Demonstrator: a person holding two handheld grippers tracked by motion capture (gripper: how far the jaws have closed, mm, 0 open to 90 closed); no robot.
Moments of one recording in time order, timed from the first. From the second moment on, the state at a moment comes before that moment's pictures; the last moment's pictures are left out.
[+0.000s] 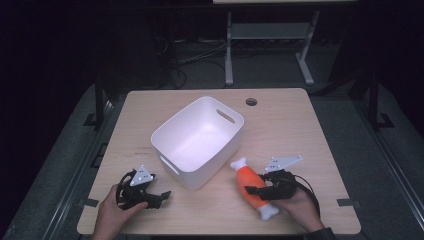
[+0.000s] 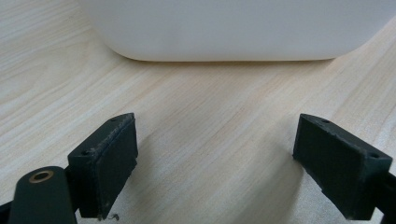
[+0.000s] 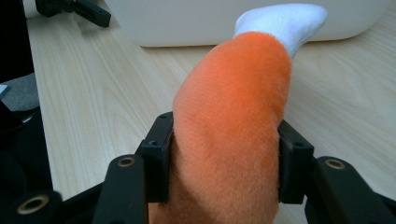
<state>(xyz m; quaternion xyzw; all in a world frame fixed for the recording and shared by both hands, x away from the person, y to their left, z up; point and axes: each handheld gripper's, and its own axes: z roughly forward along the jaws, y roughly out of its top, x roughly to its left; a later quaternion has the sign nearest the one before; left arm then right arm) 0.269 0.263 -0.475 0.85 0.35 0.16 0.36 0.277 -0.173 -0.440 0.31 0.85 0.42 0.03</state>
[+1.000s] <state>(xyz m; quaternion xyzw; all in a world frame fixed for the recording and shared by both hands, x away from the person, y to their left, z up) 0.269 0.262 -0.475 0.85 0.35 0.15 0.36 0.284 -0.194 -0.400 0.27 0.84 0.47 0.04</state>
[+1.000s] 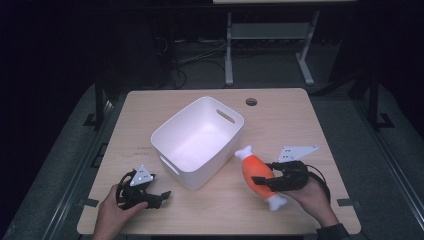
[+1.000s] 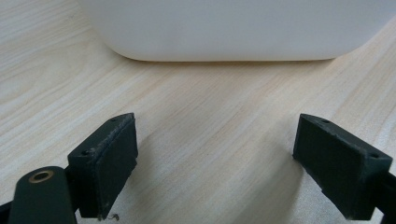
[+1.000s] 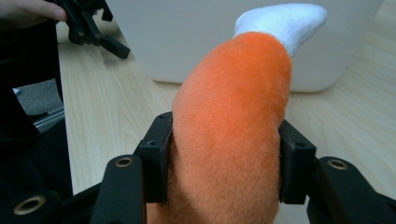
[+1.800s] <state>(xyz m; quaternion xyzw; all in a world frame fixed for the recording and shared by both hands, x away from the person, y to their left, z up) 0.269 0.262 -0.475 0.85 0.35 0.15 0.36 0.293 -0.188 -0.360 0.23 0.83 0.51 0.06</state>
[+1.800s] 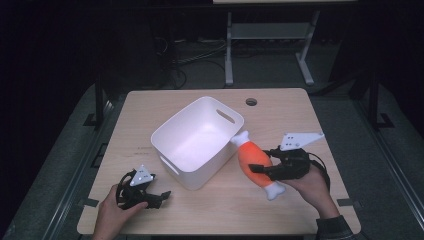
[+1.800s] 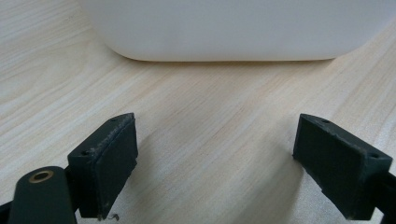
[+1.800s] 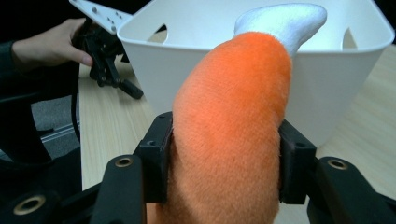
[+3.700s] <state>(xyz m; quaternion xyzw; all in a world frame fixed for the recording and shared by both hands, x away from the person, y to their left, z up) 0.269 0.262 -0.475 0.85 0.35 0.15 0.36 0.360 -0.115 -0.302 0.16 0.84 0.52 0.06</state>
